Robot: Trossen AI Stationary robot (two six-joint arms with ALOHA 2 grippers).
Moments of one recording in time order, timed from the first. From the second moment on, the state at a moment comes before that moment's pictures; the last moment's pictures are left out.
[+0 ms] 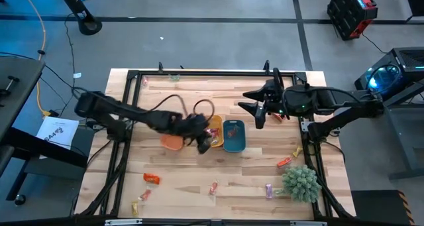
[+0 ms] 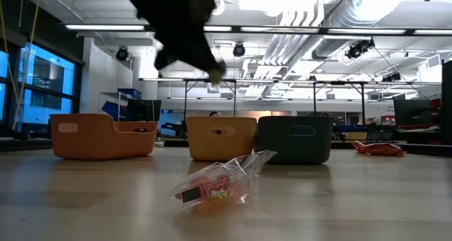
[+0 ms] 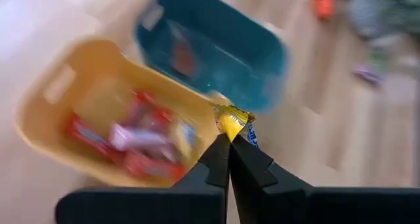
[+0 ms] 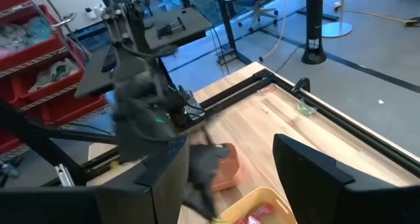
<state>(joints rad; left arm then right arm) -0.14 1.59 1.08 -0.31 -0.19 -0.61 0.19 1.21 1.44 -0.55 0.47 0.46</state>
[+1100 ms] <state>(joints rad) -0.93 1.50 1.06 -0.71 -0.16 -1.33 0.19 1.21 1.44 -0.67 0.42 0.47</state>
